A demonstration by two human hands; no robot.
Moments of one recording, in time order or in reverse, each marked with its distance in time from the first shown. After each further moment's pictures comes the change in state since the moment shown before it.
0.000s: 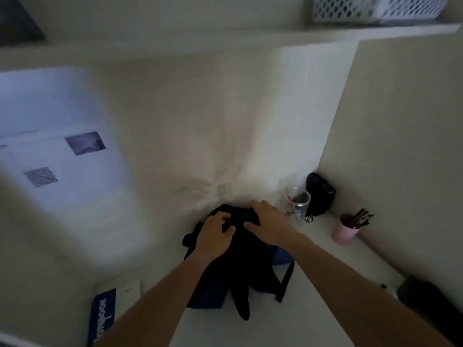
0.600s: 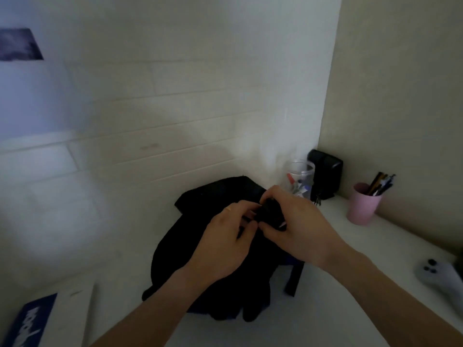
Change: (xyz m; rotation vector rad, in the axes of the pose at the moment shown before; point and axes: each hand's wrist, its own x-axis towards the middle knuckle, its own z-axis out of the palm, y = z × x) left_hand -0.043 -0.067 0.118 -0.034 0.106 0.643; right_hand -0.081 0.087 0.122 0.020 0.470 -0.288
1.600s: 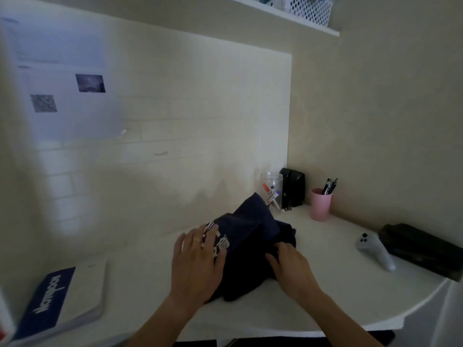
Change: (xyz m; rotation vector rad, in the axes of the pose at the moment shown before) left_hand -0.162 -0.010 0.032 0.745 0.286 0.009; right_hand -0.177 0.002 0.067 -0.234 0.109 0.379
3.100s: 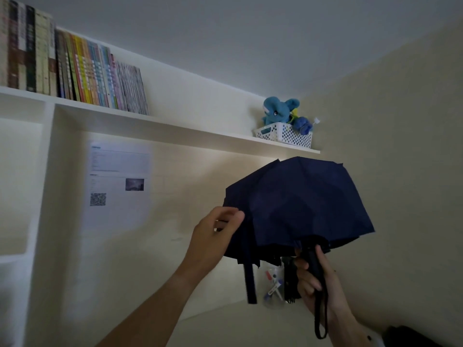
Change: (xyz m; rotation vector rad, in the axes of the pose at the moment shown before) left_hand 0.130 0.053 -0.246 -1.092 0.190 -0.032; right_hand 0.050 -0.059 -0.204 2.130 -0.317 -0.019
